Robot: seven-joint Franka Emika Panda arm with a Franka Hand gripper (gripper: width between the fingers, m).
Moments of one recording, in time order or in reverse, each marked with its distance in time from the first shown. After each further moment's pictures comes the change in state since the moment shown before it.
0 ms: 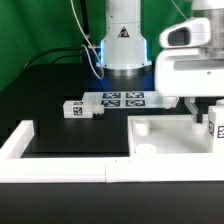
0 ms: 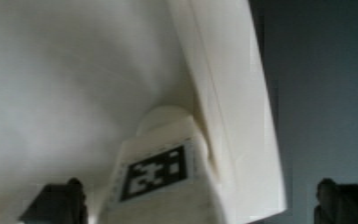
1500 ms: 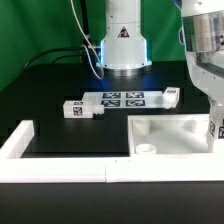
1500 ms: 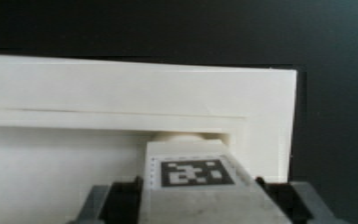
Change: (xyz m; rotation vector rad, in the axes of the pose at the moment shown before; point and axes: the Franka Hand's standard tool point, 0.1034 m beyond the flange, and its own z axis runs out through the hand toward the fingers) arm 0.005 0.003 0.003 0.114 -0.047 1.383
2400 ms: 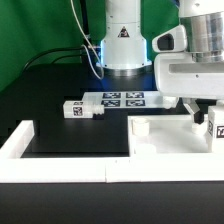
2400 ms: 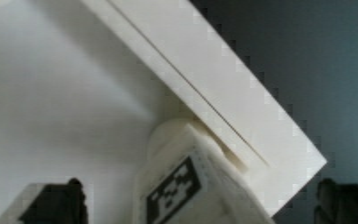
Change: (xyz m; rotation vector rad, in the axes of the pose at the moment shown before) arm 0.003 0.009 0.001 -0.023 0.001 -0.825
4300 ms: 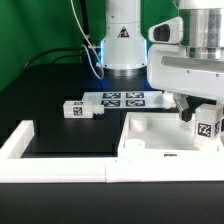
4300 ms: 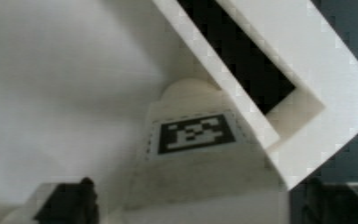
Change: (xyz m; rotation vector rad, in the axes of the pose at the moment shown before) arm 0.019 0.016 -0.007 -0.115 0.089 0.089
